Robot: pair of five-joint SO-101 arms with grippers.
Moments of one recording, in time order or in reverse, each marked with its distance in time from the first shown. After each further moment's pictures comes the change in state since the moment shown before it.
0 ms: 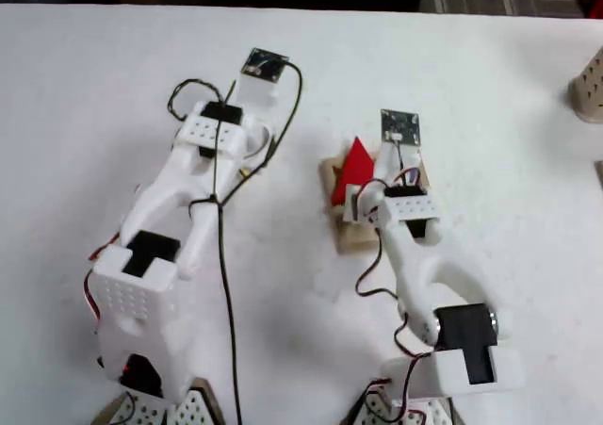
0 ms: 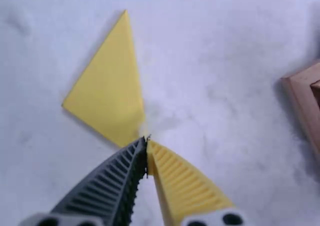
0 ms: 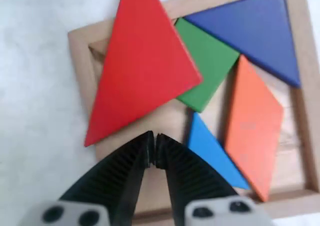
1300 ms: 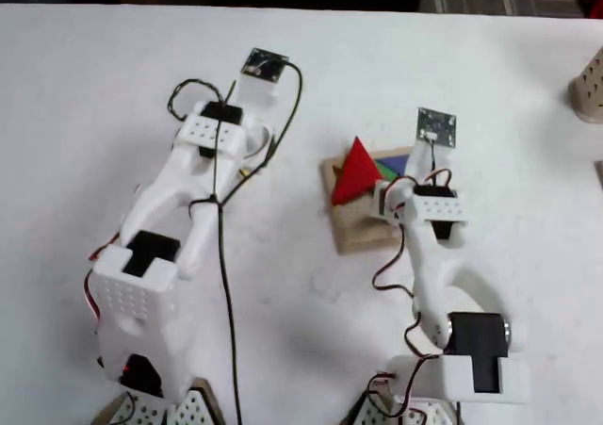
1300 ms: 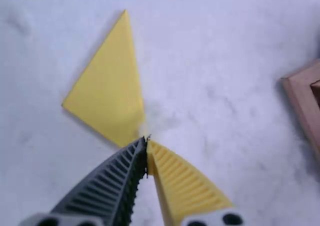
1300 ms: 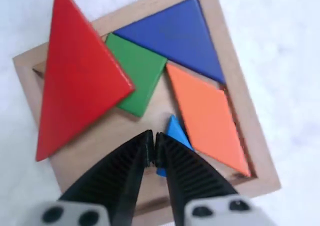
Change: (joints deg) left arm 0.0 0.0 0.0 0.0 0.0; right arm 7.6 -2.4 0.3 1.4 1.2
